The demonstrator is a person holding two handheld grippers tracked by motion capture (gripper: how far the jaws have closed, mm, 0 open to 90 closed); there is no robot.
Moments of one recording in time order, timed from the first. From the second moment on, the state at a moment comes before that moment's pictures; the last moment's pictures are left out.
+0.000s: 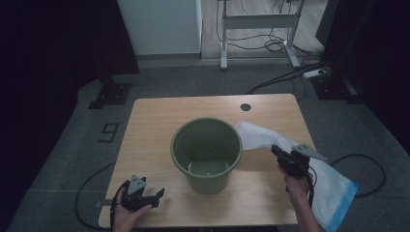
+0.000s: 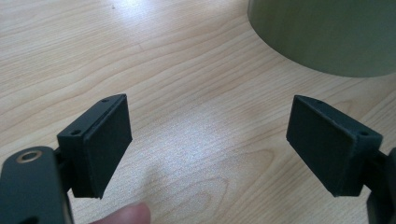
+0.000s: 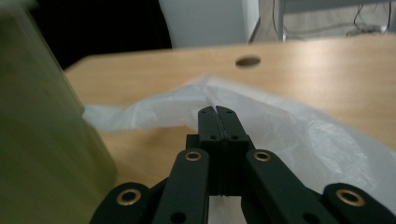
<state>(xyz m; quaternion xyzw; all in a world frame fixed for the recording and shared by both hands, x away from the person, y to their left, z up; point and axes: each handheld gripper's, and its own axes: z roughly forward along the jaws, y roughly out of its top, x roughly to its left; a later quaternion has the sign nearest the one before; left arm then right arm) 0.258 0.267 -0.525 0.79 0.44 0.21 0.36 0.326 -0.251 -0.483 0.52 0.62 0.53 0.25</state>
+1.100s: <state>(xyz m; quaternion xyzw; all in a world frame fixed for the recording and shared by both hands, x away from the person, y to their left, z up) 0.256 0.267 -0.528 0.79 0.45 0.20 0.36 0.273 -0.241 -0.334 0.43 0.51 0.67 0.33</state>
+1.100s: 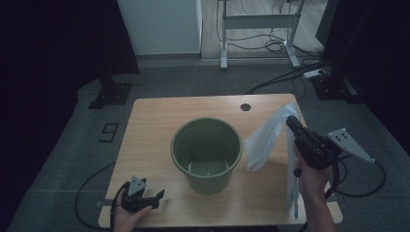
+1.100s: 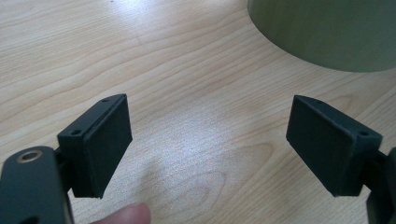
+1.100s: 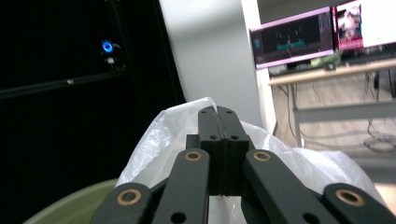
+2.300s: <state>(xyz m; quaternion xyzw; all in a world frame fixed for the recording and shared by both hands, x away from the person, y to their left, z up) 0.256 0.265 -0.532 0.80 0.44 0.20 0.36 0.280 -0.158 -0.326 0.35 0.58 0.67 0.31</state>
